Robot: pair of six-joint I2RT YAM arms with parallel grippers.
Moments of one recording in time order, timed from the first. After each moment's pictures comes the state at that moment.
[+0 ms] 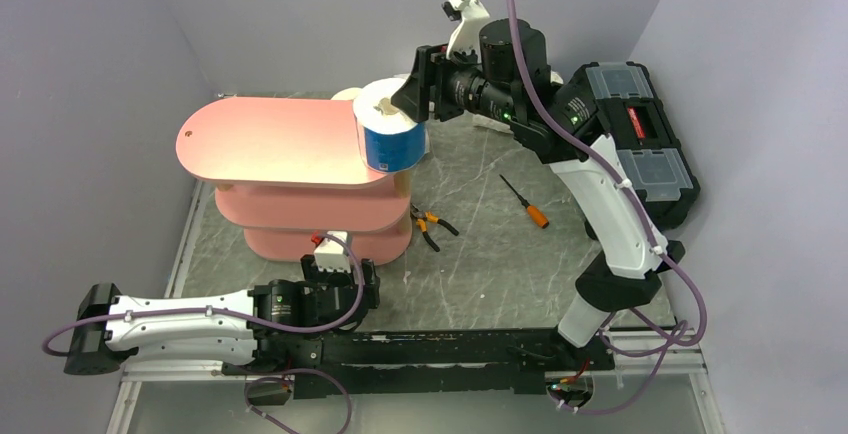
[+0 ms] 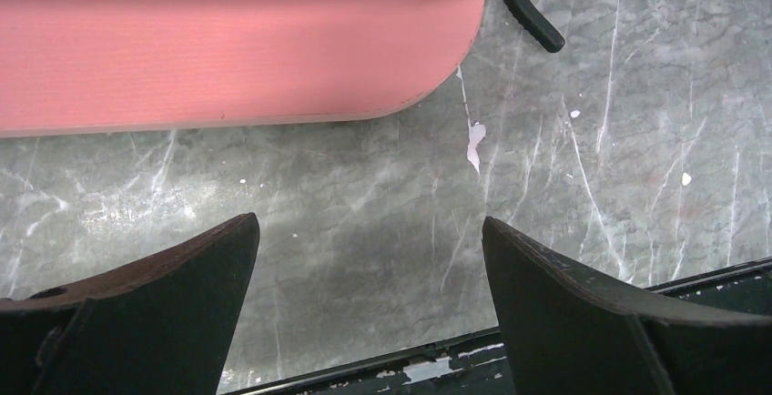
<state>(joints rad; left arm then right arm) -1.41 0.79 0.53 -0.67 -0.85 -1.11 0.79 1.68 2.36 -0.95 -0.07 0.37</state>
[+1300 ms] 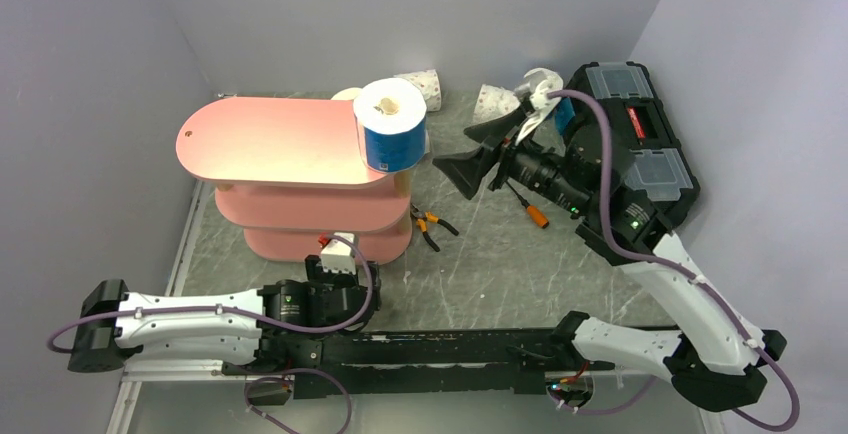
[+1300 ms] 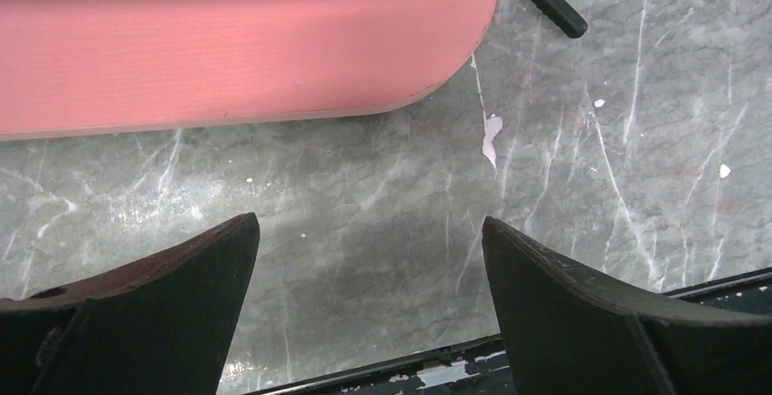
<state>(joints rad) -1.41 0.84 0.52 -0.66 -0.85 -1.09 0.79 1.00 1.42 -0.37 -0.13 0.22</state>
